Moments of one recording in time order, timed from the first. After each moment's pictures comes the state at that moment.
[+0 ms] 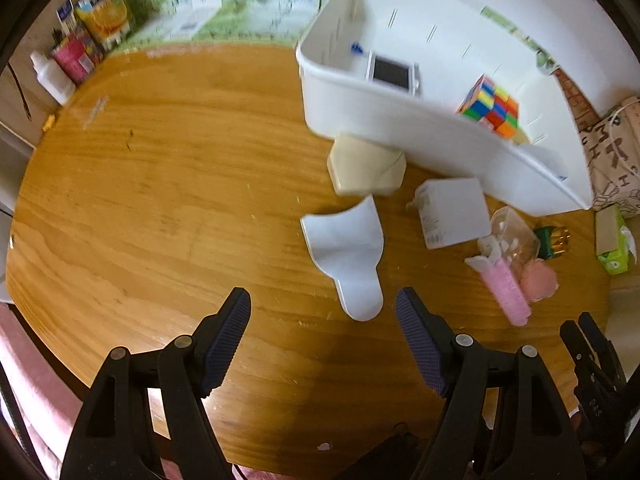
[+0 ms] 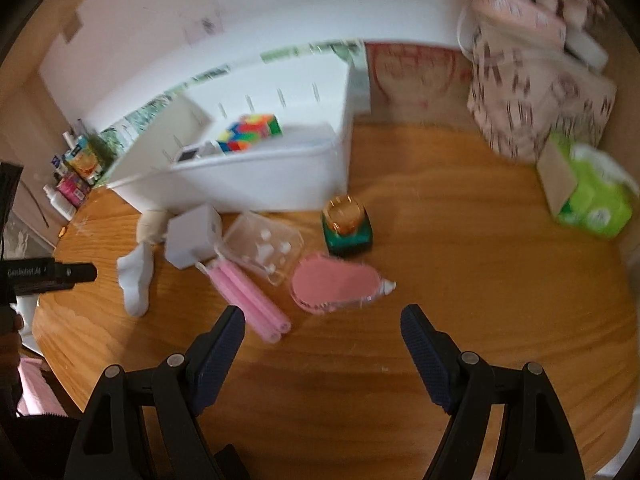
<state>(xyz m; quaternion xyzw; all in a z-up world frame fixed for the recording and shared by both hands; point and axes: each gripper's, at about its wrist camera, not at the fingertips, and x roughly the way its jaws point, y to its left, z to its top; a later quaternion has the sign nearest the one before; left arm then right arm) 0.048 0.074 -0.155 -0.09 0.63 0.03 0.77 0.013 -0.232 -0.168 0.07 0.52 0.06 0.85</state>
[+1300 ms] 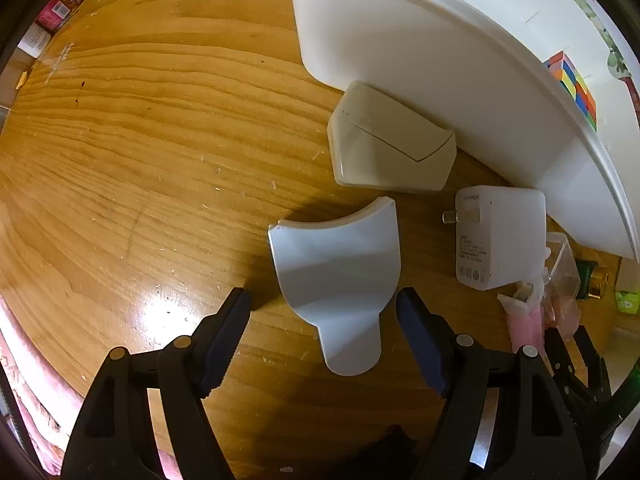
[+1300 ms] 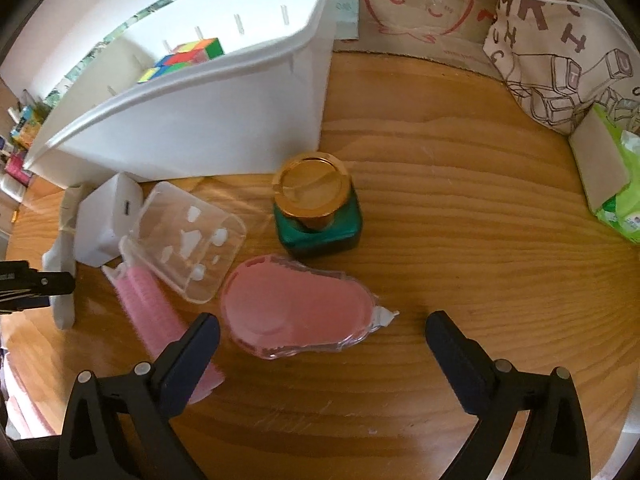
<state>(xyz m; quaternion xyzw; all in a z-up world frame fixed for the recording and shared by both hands) 0.123 0.055 -0.225 -0.13 0.71 0.06 0.69 0.089 -0.228 -0.229 0.02 0.60 0.03 0.80</state>
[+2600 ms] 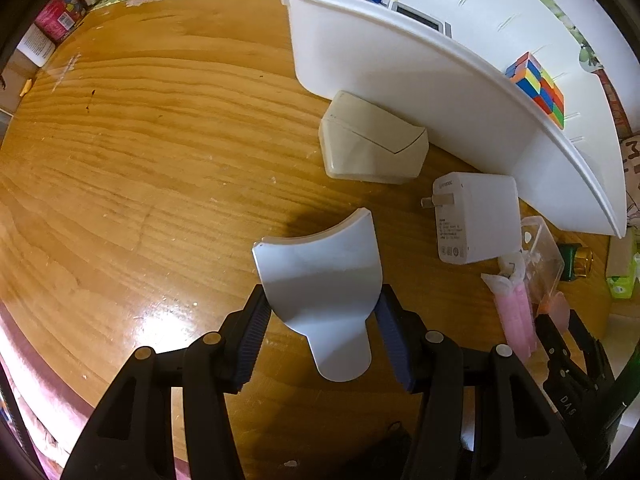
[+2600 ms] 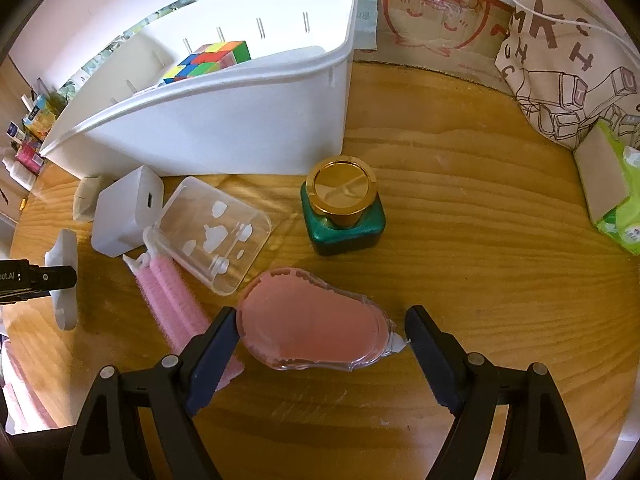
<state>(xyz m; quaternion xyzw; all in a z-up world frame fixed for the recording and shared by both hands) 0.094 0.063 -0.201 -0.13 0.67 0.04 0.73 0.070 -0.208 -0.209 0.01 0.59 0.05 0.81</state>
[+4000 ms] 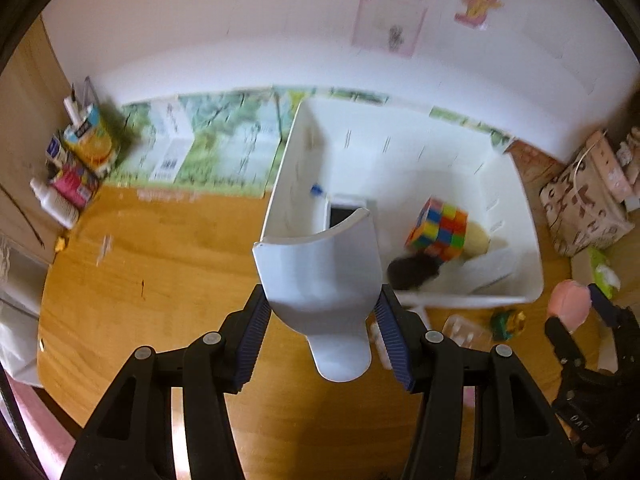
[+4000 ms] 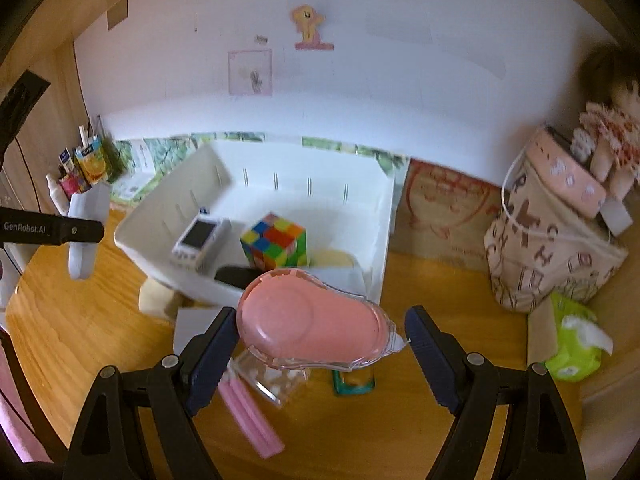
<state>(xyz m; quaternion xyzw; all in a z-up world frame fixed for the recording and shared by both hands) 0.123 0.059 -0.060 -0.04 0.52 -0.01 0.85 0.086 -0.178 -0.085 -0.05 0.41 0.09 0.91</state>
